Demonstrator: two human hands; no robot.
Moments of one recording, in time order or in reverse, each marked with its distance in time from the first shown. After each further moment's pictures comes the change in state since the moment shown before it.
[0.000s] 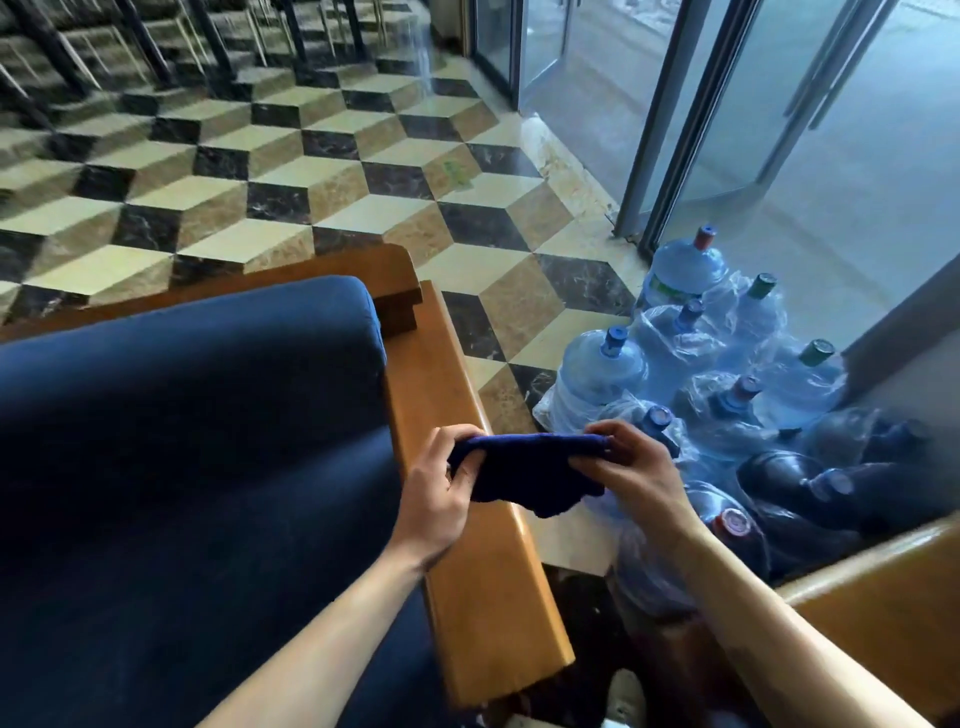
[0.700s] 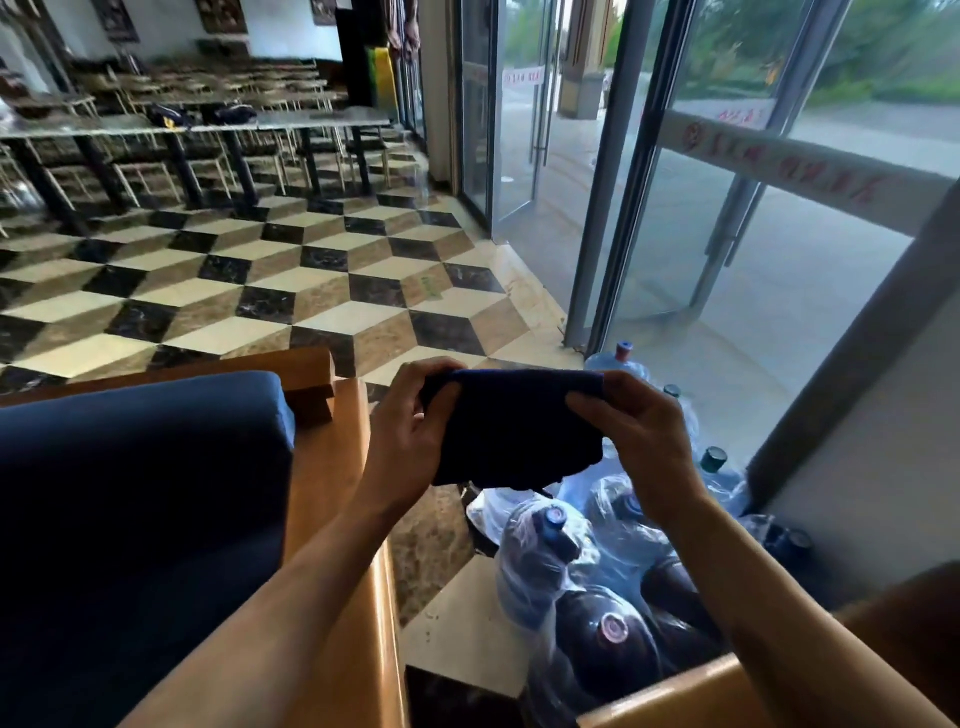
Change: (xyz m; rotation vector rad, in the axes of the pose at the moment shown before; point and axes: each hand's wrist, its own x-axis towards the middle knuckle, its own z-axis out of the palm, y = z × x) left_hand 0.044 0.254 0.143 0.047 0.160 0.265; right_hand 0.000 -0.152 -0.225 0.087 0.077 -0.406
